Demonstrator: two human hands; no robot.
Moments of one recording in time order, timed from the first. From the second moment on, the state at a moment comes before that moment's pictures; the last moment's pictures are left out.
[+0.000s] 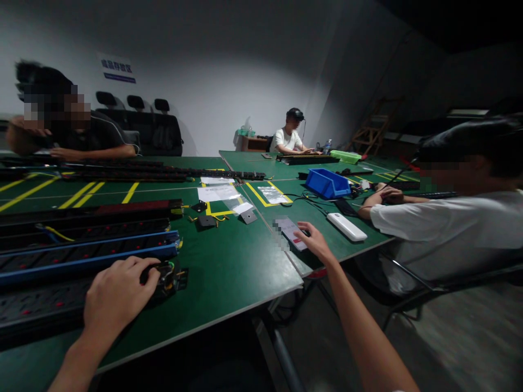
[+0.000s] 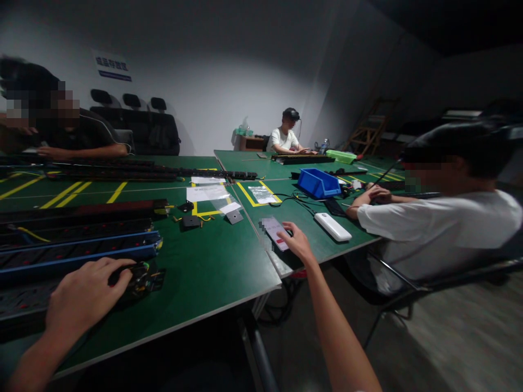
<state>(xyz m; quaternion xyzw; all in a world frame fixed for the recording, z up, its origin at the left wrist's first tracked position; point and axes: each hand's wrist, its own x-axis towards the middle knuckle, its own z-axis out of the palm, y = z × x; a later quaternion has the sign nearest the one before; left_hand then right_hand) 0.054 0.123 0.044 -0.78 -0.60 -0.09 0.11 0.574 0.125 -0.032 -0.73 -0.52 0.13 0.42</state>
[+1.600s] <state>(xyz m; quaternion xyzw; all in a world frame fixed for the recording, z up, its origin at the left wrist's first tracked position) 0.053 0.123 0.034 -0.78 -0.60 -0.14 0.12 0.526 0.134 -0.007 -0.85 -0.50 0.01 0.16</state>
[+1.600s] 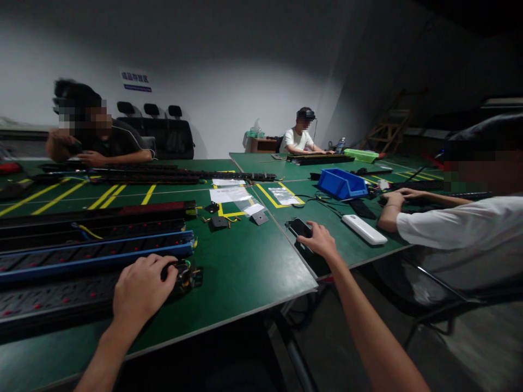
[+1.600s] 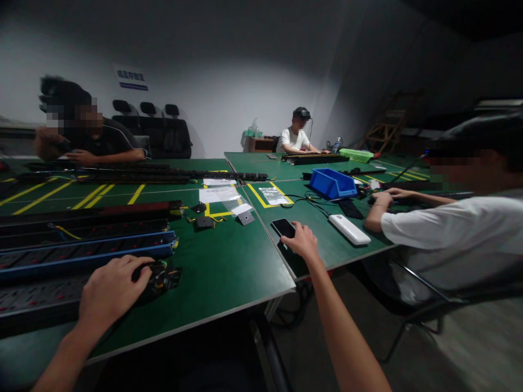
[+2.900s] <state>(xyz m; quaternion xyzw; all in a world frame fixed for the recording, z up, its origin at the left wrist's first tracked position) 0.053 0.075 0.000 -0.82 -0.43 -0.36 0.16 0.380 0.237 0.000 -0.79 -0.59 0.01 0.17</state>
